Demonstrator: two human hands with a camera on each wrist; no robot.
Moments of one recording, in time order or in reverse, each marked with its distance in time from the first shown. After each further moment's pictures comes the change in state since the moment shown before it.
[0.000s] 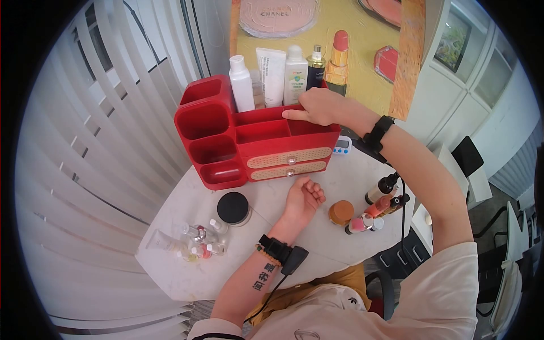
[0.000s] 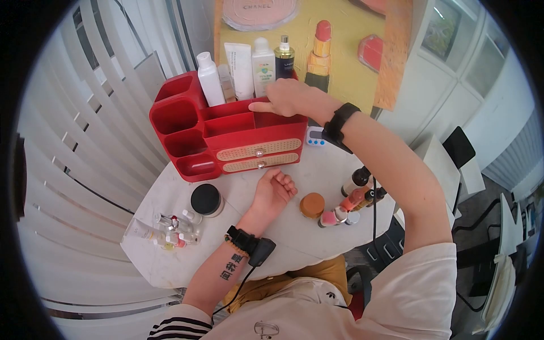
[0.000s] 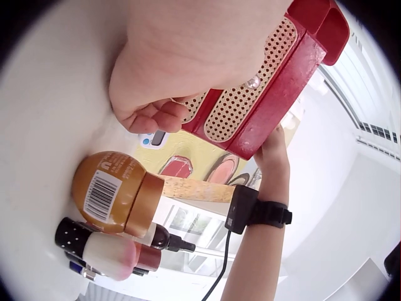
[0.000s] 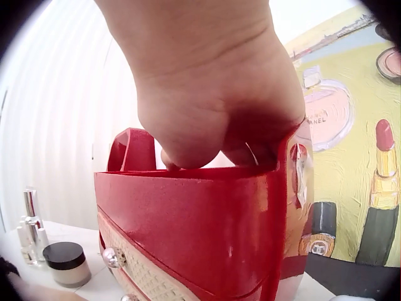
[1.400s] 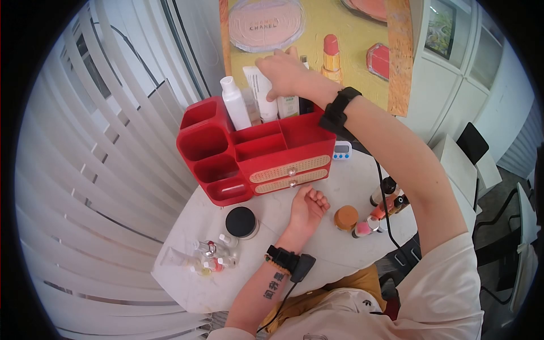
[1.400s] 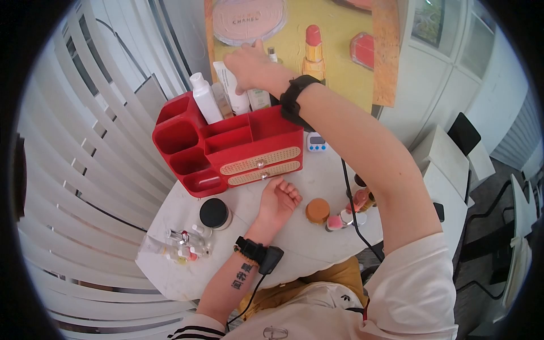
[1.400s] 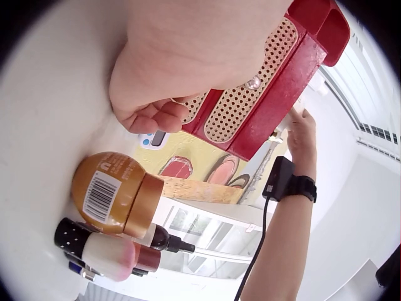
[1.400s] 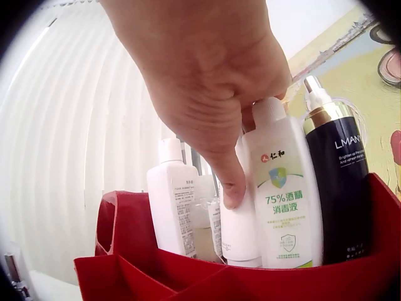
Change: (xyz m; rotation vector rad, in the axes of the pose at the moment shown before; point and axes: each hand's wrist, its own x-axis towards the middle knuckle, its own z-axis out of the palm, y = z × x) left_hand -0.007 0.001 0.011 0.038 0.051 0.003; right_hand 0.063 -0.016 -0.057 -0.231 0.344 0.065
